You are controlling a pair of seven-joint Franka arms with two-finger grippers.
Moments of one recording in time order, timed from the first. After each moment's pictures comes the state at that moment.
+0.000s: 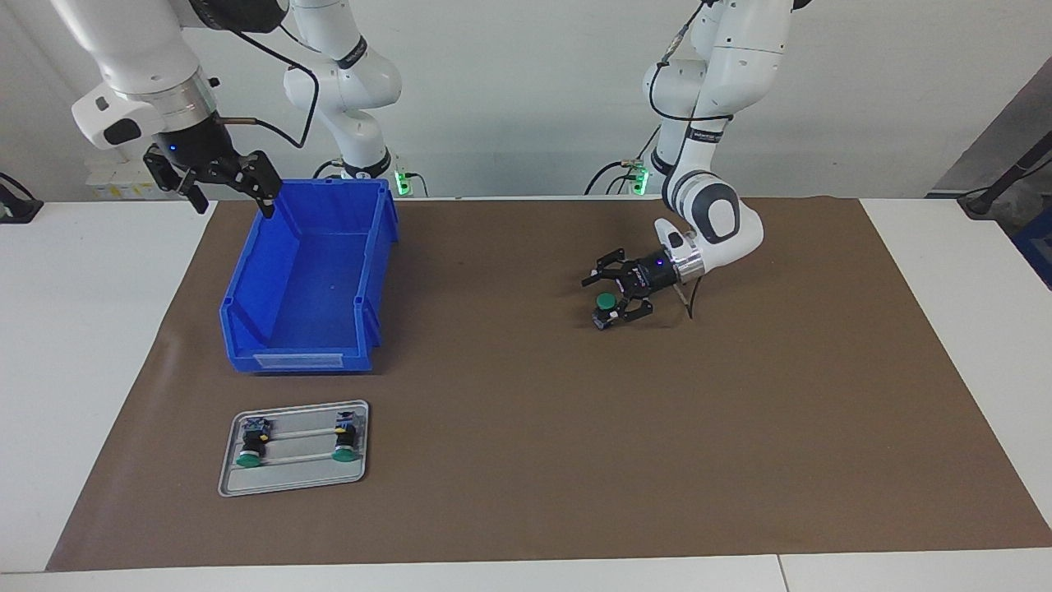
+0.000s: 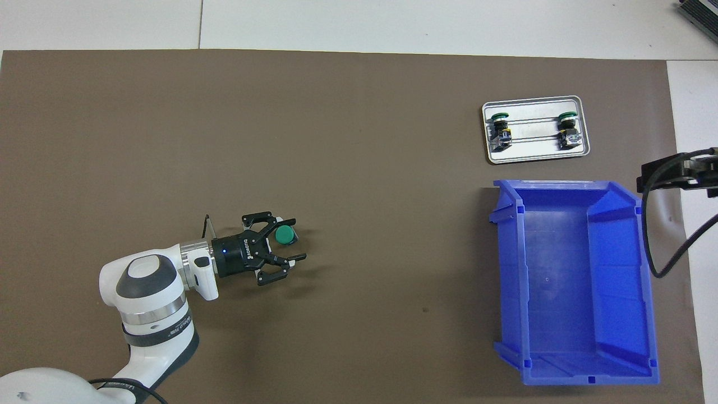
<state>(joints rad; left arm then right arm) -0.16 0.15 -0.10 -2.46 -1.81 2.10 2.42 0.10 -0.01 -0.11 -1.53 -0.04 1.50 0.08</state>
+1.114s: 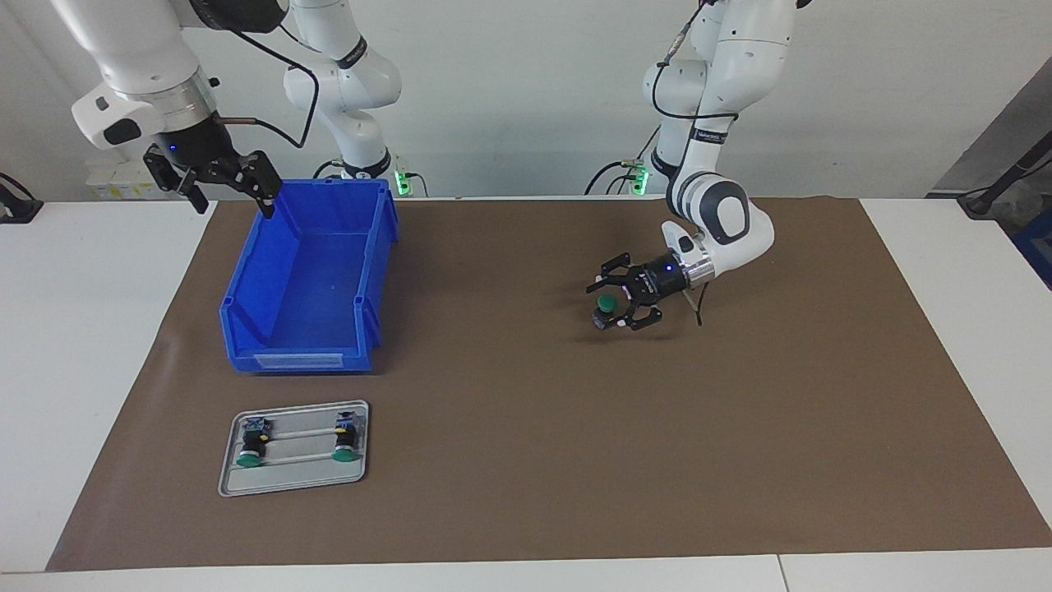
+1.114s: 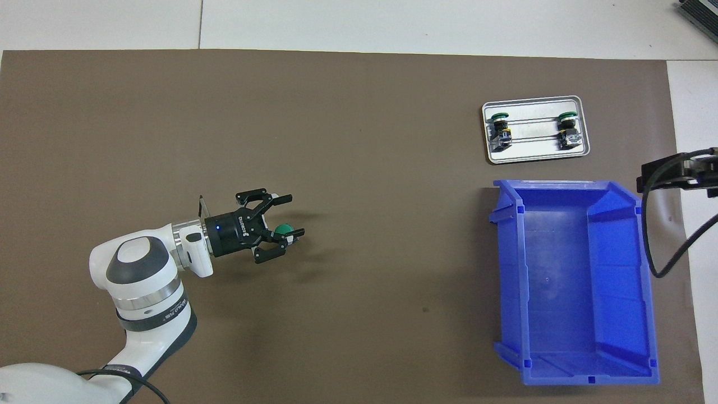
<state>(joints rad) -0.16 0.15 -0.09 -2.34 -1.81 2.13 2.24 0.10 -0.01 -0.11 -1.53 -0.04 1.50 0.08</state>
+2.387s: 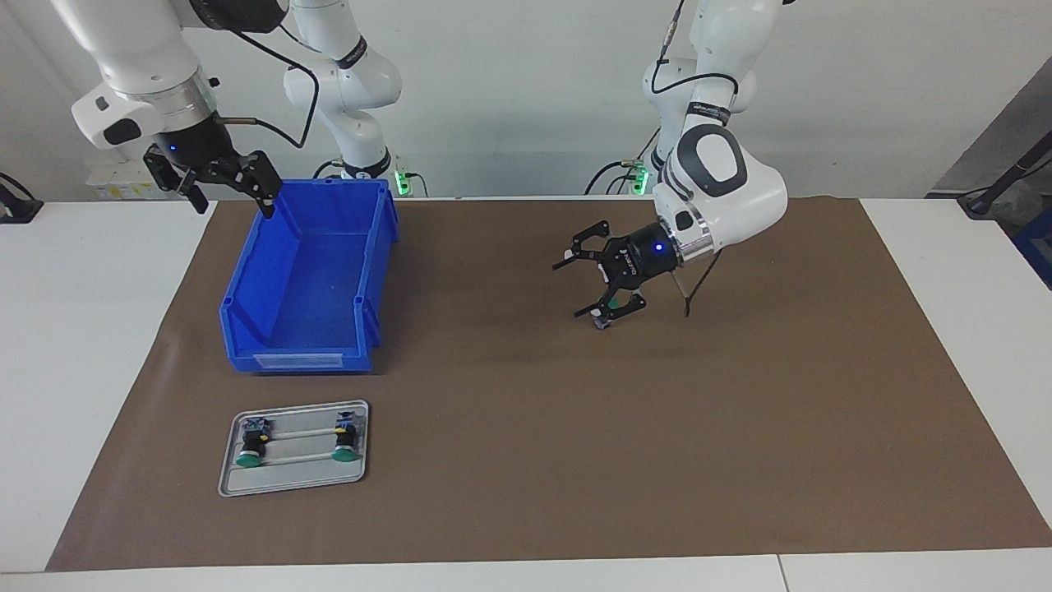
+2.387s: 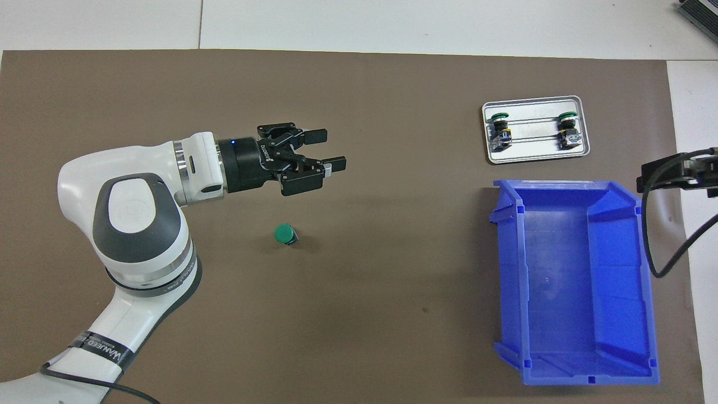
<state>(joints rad) -0.28 0.10 -0.11 -1.95 -1.52 2.23 1.30 0.10 -0.01 -0.11 -1.53 -0.04 1.50 0.08</state>
